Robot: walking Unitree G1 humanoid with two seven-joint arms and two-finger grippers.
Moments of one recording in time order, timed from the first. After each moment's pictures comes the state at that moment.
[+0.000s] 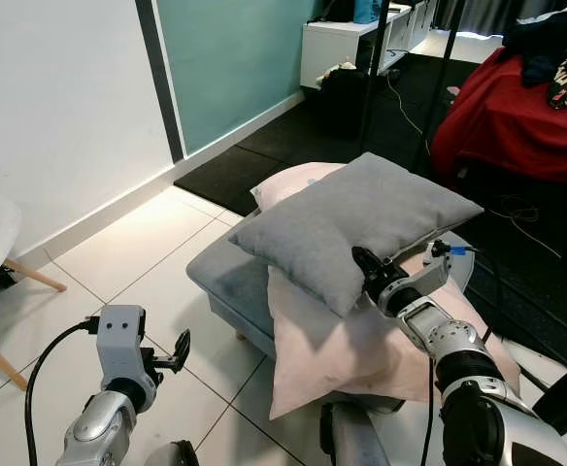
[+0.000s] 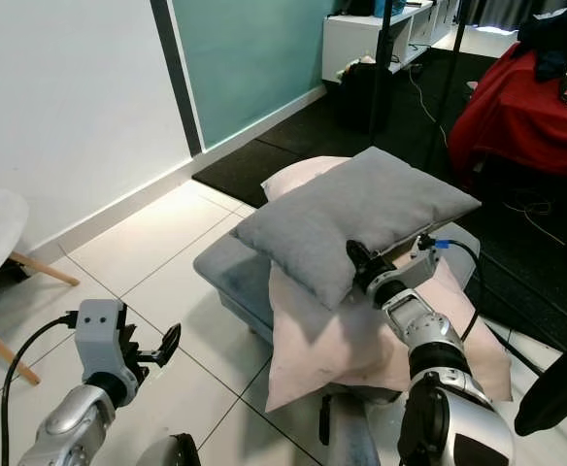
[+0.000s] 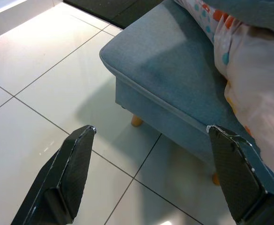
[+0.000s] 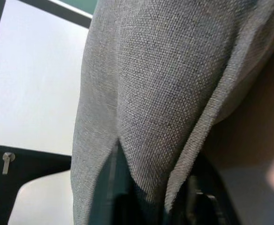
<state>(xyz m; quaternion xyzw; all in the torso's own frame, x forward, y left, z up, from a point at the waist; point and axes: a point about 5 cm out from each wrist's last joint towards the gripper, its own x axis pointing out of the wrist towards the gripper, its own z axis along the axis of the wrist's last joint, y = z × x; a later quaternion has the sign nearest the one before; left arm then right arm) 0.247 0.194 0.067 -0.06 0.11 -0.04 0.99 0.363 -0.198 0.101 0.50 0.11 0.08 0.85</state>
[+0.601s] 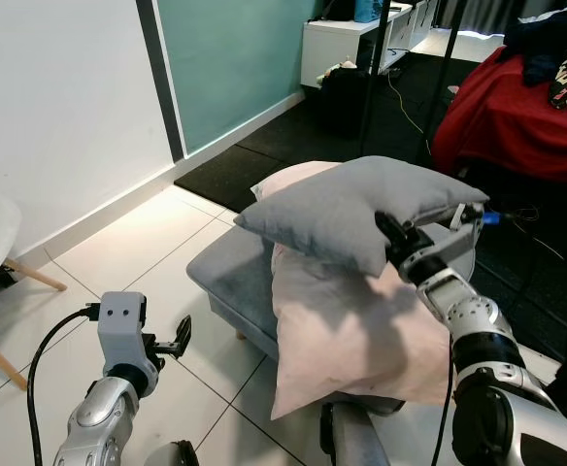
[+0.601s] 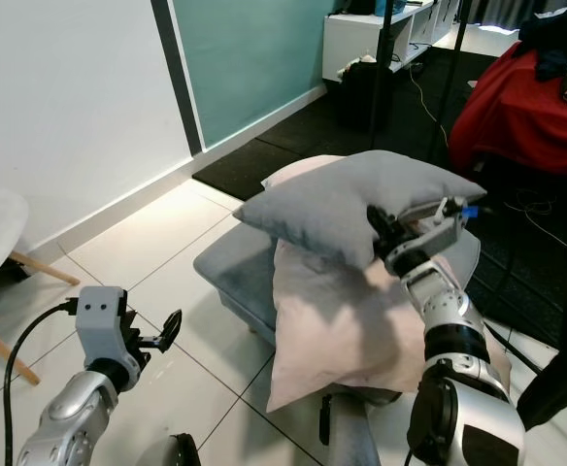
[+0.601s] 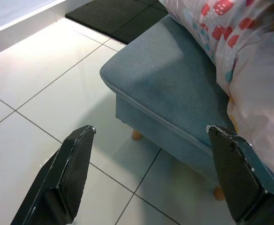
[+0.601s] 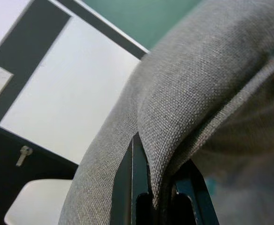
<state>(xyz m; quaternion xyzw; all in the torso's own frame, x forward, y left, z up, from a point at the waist) 0.260 0.192 0.080 -0.06 0.08 -0.04 0.99 0.379 -0.207 0.169 0.43 -0.01 0.17 0.89</state>
